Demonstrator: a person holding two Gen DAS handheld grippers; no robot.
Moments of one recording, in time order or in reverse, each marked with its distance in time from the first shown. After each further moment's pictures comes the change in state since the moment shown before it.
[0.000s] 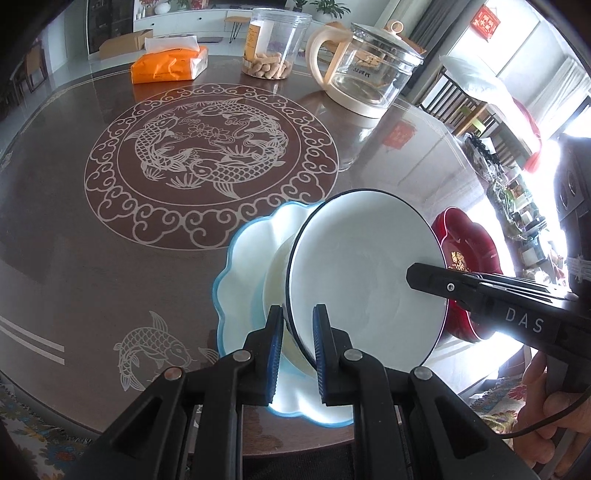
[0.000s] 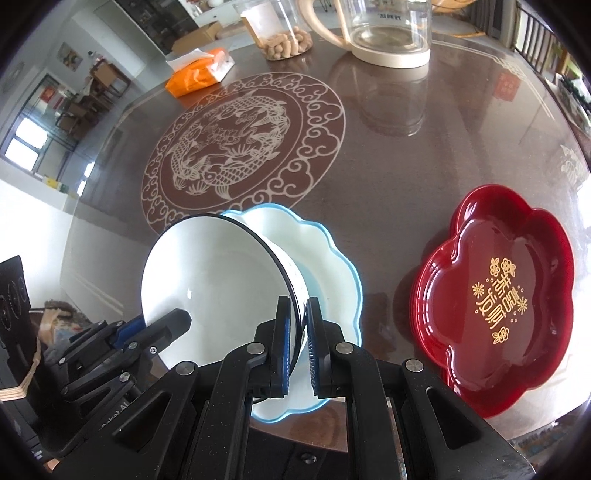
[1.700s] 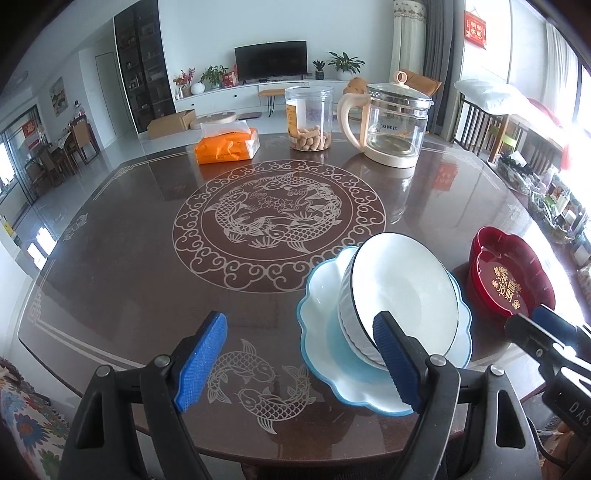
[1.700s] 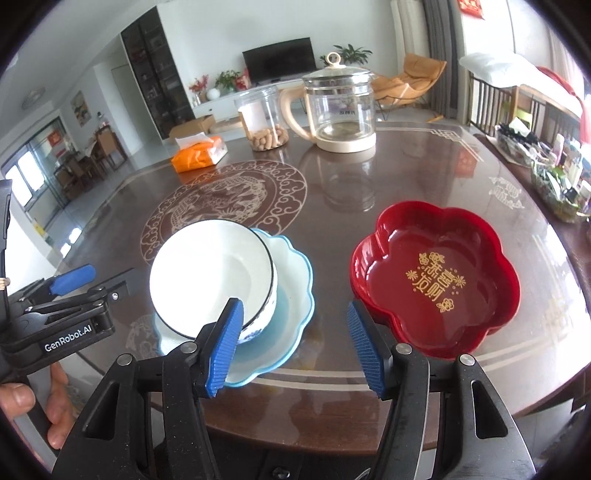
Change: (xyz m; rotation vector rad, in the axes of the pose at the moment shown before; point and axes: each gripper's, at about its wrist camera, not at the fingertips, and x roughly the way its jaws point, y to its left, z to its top) left arm -0.056 -0.006 -0.035 0.100 -0.289 0.293; right arm -0.058 -0.005 -0.105 0.012 -0.461 -0.106
